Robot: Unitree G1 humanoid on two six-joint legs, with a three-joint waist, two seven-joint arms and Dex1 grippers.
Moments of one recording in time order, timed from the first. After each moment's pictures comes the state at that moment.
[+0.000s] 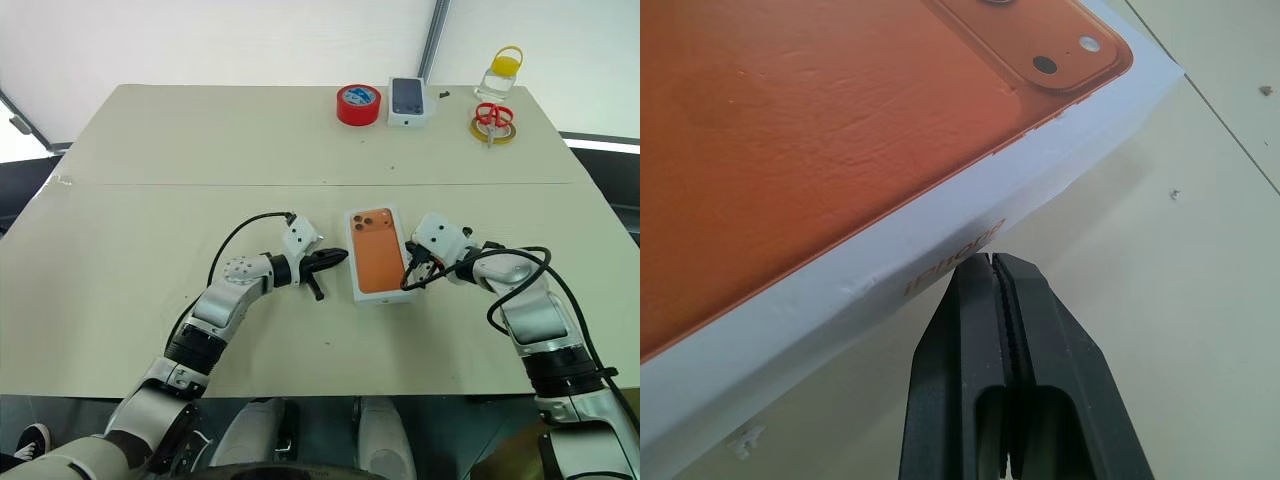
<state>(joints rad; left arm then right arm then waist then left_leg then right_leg) -0.53 0.11 -0.26 0.29 -0.10 0.26 -0.75 -0.33 -0.74 0.07 -0.02 0.01 0.34 0.82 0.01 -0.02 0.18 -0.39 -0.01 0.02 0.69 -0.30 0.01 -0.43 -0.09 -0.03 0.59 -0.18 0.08</state>
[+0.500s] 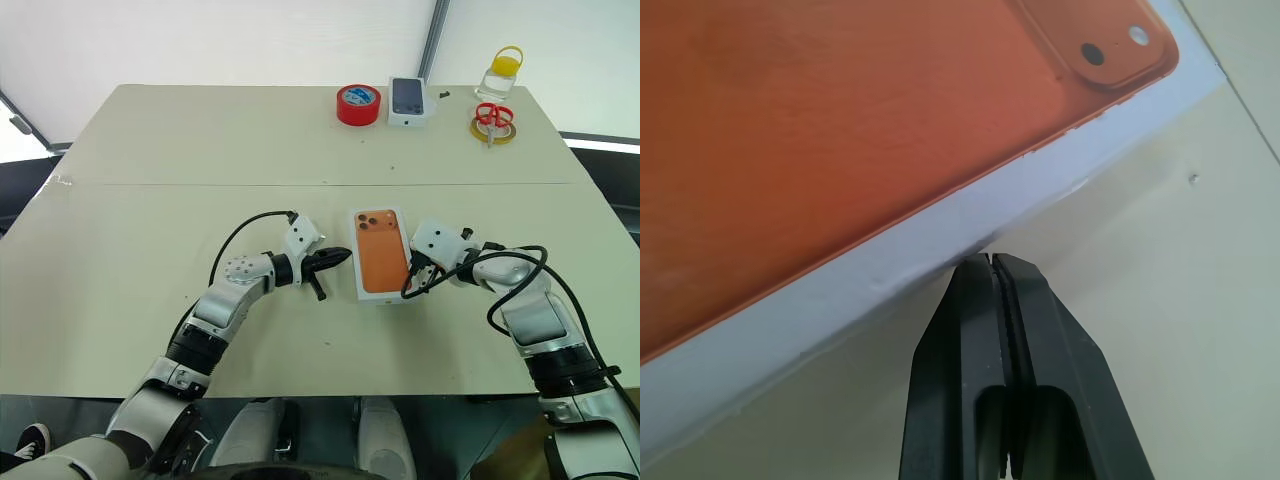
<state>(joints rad) -0.52 0.10 -0.26 0.29 -0.10 0.25 -0.76 -0.32 -0.77 0.11 -0.01 -0.06 0.31 0.83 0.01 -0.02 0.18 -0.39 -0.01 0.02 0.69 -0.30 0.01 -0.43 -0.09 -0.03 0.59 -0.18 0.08</state>
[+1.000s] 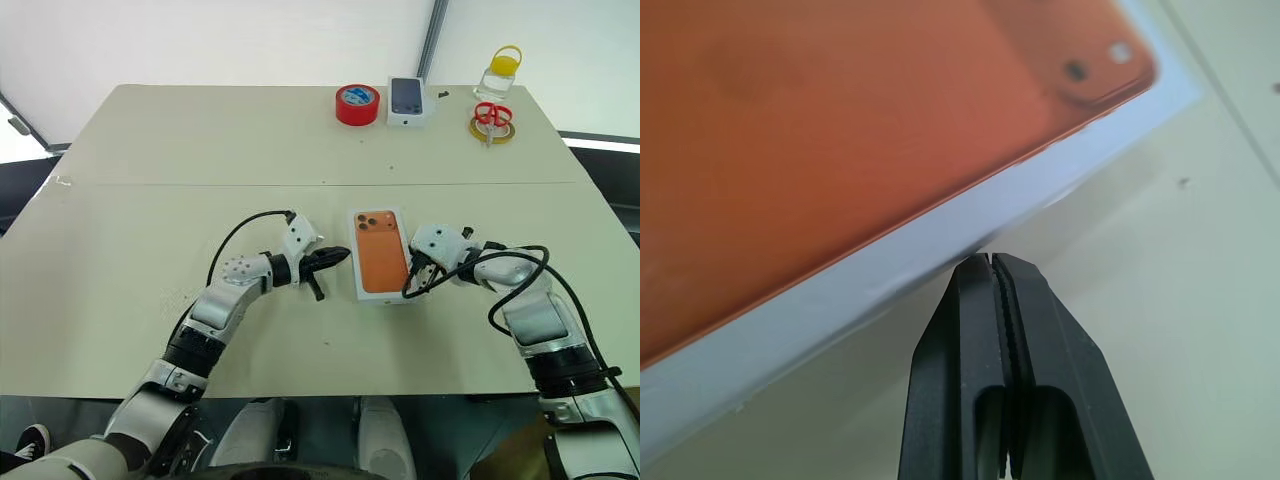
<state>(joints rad) -0.53 0.09 -0.21 0.23 -0.16 0.28 -0.75 -0.34 -0.73 0.02 -0.01 0.04 0.33 0.83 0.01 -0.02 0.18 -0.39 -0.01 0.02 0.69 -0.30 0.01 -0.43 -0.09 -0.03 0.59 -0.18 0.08</state>
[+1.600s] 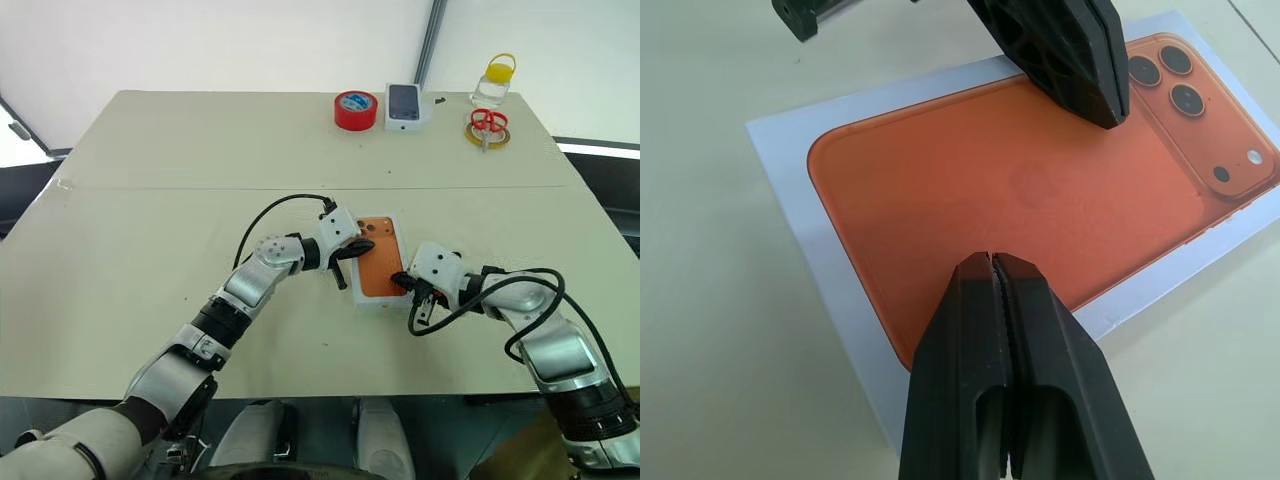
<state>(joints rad) -0.72 0.06 -0.38 0.48 0.03 0.16 -0.71 -0.14 -0.82 0.06 -0.26 0.13 0.37 0.92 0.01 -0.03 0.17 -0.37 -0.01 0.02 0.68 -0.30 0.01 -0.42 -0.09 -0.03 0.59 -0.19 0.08</state>
